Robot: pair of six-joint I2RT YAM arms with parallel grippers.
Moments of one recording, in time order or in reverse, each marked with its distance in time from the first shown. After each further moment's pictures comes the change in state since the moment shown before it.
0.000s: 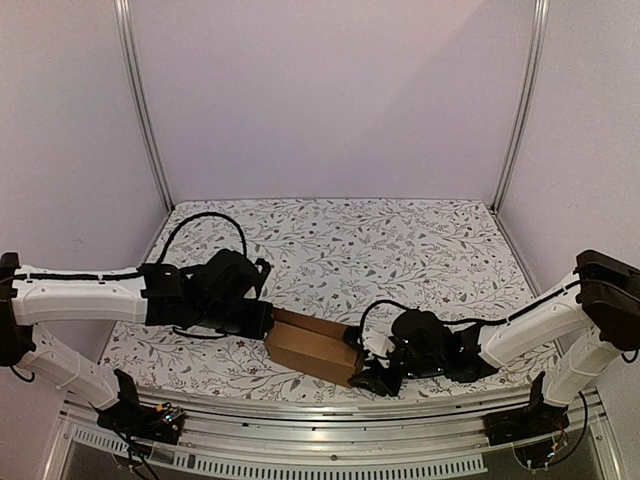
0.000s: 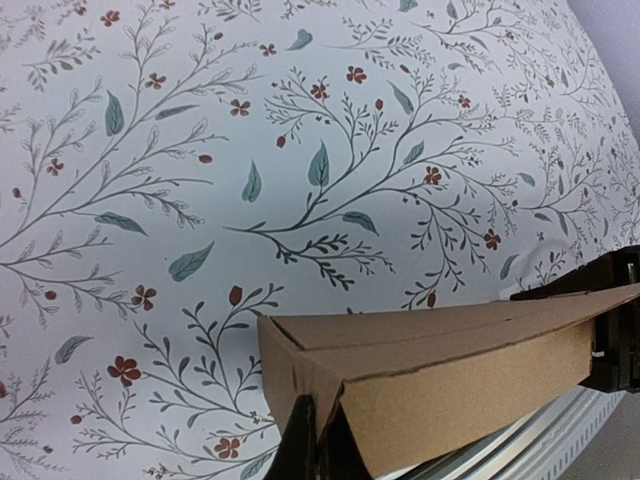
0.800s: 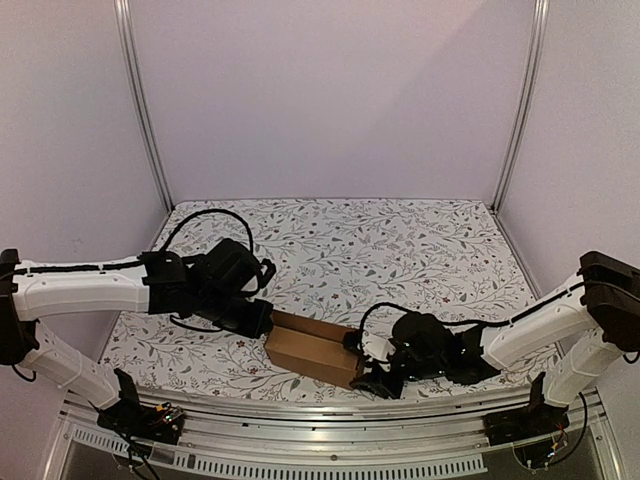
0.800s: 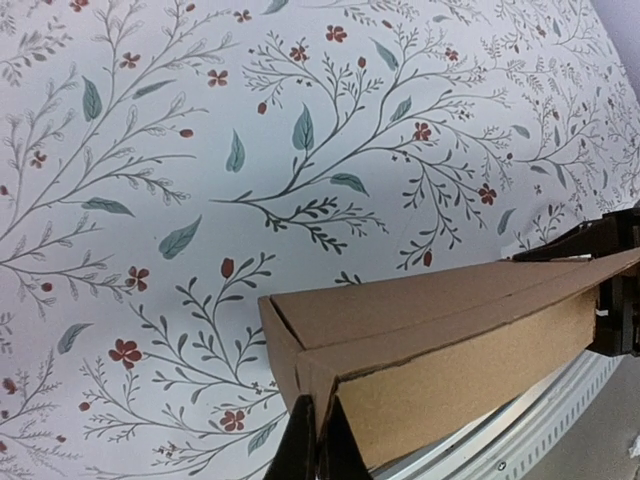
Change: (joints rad) left arm 0.039 0.022 0.076 -0.119 0.112 0.094; right arm 0.023 -0.022 -0.005 -0.024 0.024 -0.059
